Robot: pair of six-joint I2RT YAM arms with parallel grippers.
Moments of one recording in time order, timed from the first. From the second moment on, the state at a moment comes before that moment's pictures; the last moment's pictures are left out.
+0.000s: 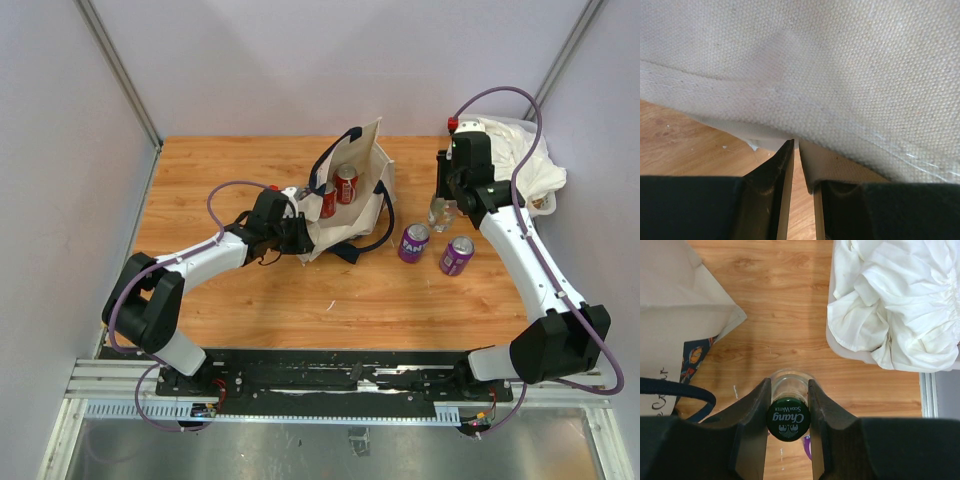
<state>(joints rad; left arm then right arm) -0.52 1.55 0.91 -0.10 0.18 -0.48 0.23 1.37 1.35 -0.58 0.28 0.07</state>
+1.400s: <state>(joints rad) -0.52 1.58 0.95 -0.14 0.18 -0.48 0.14 1.70 1.38 -0.31 0.22 0.07</state>
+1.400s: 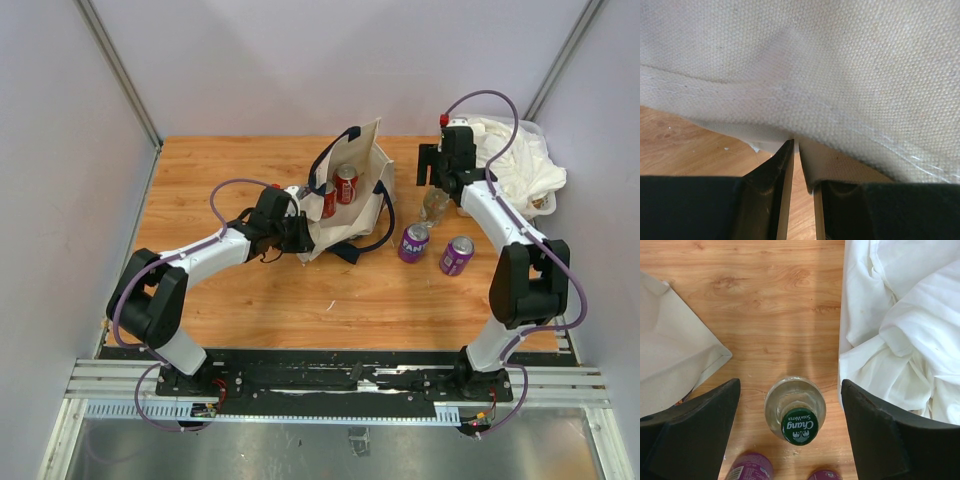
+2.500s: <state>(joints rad) -0.52 1.42 0.94 -0.23 0.15 -0.54 0.58 1.76 1.93 -0.71 0.04 0.03</state>
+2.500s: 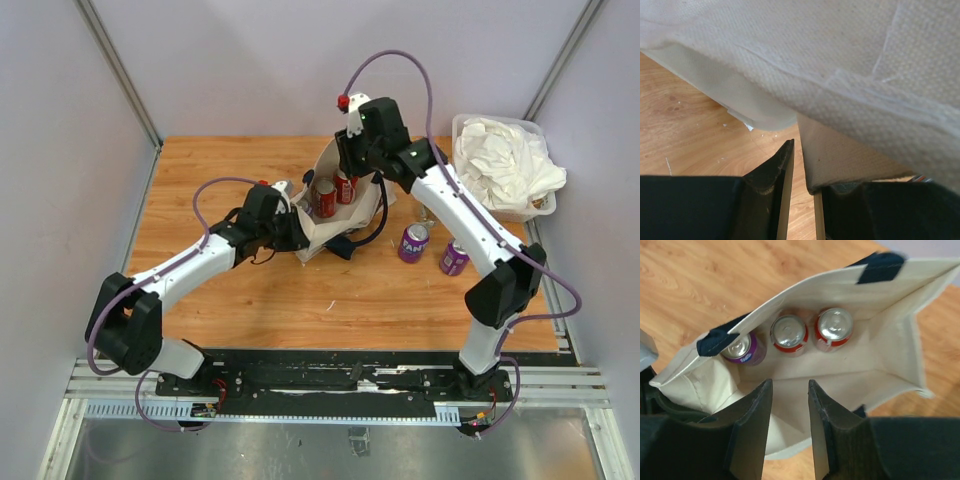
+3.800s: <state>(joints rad) -0.52 1.33 0.91 -0.27 0.08 -0.58 0.73 2.11 1.93 -0.61 -0.12 0.11</state>
